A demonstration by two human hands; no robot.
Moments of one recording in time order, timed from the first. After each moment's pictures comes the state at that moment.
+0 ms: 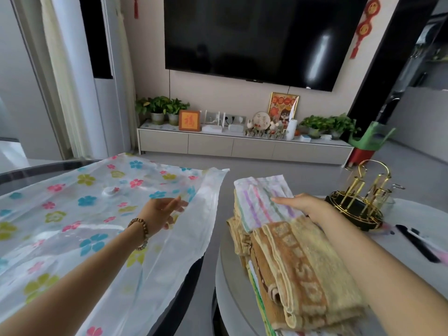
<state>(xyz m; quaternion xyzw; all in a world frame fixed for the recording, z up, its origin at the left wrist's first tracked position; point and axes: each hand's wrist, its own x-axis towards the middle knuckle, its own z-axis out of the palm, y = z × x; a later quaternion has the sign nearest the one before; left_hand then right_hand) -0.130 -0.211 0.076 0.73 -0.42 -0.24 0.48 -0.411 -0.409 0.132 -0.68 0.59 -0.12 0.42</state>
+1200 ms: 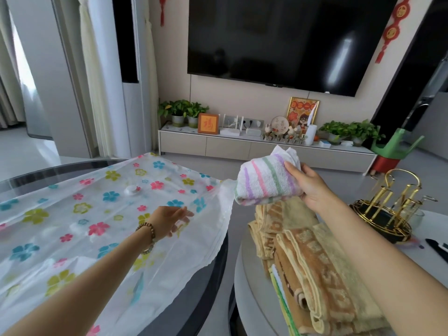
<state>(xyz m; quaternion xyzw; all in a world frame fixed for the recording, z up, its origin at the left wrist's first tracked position) -0.098 -0.169 0.068 0.75 -0.40 -0.27 0.45 -0.345 -0.376 0.170 -0.57 0.37 -0.40 0.61</state>
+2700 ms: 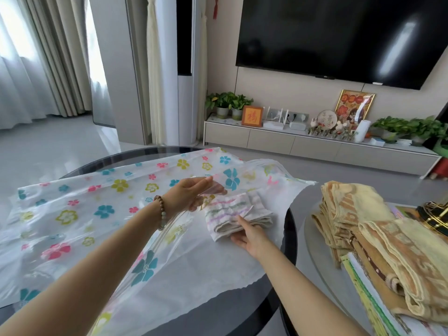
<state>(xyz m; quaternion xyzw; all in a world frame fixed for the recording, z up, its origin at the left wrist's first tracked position) -0.034 -0.020 0.126 0.65 -0.40 -0.37 0.54 -0.159 -0.171 -0.001 -0.42 0.42 -0.18 0.79</state>
